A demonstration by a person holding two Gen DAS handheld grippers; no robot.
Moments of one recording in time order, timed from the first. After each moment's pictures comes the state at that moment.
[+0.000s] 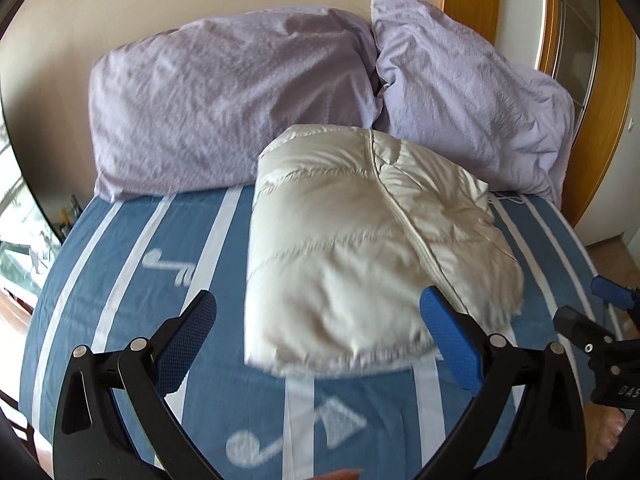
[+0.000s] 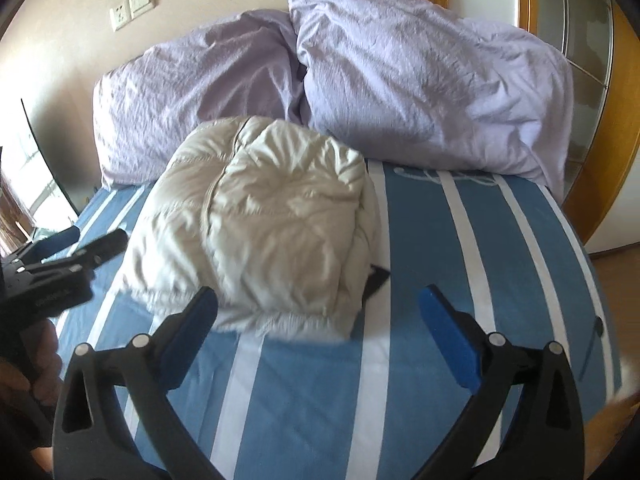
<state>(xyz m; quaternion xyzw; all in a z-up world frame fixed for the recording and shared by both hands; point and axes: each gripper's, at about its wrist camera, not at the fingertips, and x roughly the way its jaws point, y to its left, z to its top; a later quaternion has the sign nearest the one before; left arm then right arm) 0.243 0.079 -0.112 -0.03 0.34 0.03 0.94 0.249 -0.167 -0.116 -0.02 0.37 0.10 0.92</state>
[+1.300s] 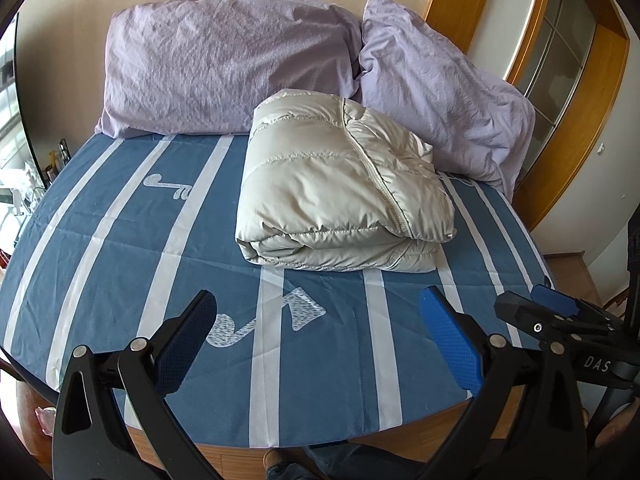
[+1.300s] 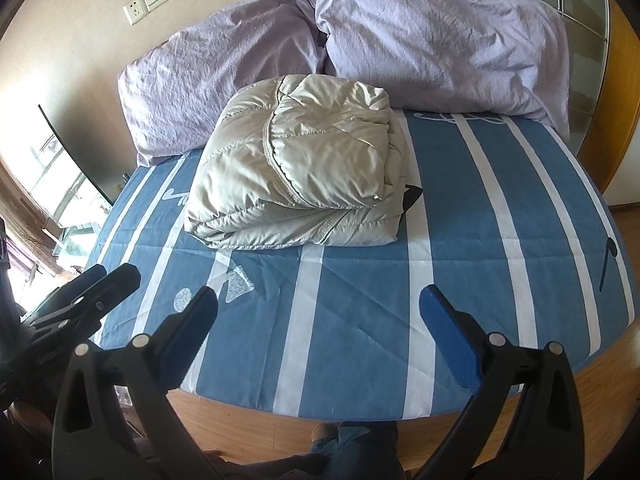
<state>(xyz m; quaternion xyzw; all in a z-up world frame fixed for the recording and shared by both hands) 0.139 0.080 -0.116 -0.11 0.36 -0.02 0.93 0.168 -0.159 -0.119 0.03 0.42 0.14 0.90</state>
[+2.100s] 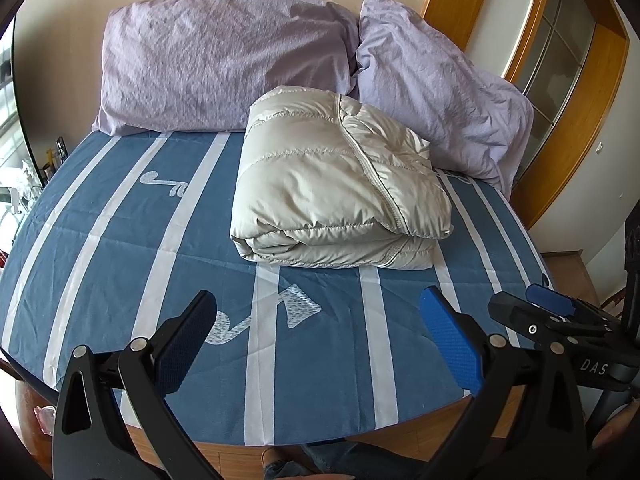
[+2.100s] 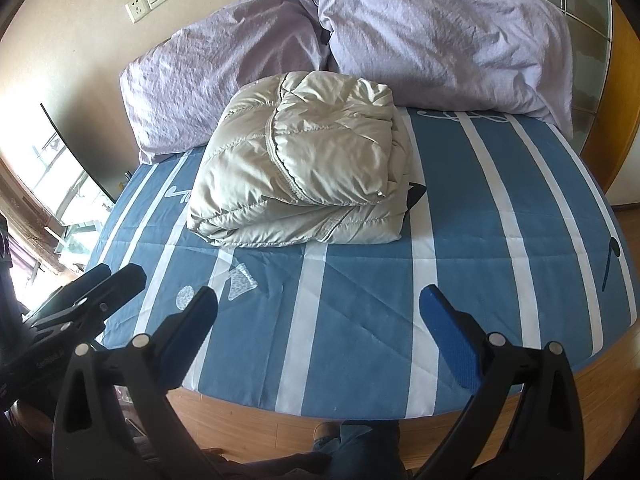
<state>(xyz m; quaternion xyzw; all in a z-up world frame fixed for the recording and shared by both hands) 0.138 0.076 -0.116 -0.11 0.36 -0.03 0.92 0.167 -0.154 -0.122 0.03 0.42 0.14 0.89</state>
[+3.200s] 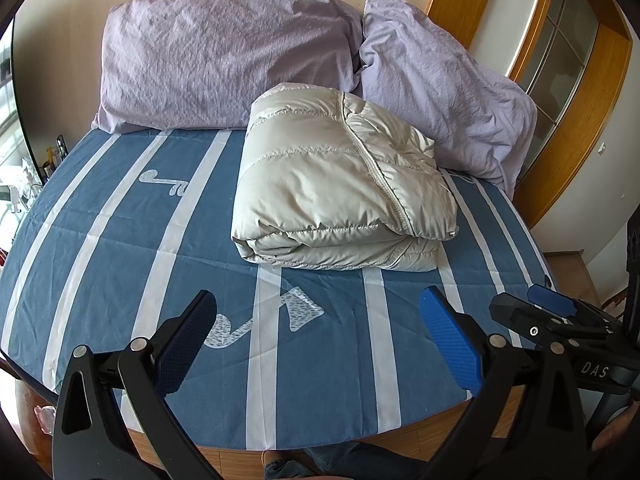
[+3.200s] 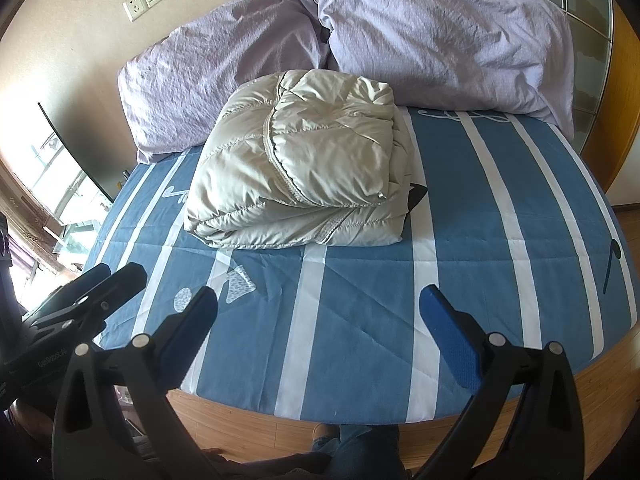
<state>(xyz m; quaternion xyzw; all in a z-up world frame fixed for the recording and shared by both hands) 0.143 0.079 -0.120 -0.11 0.37 -0.03 0.92 0.172 -0.154 -0.121 0.03 0.43 0.14 0.89</state>
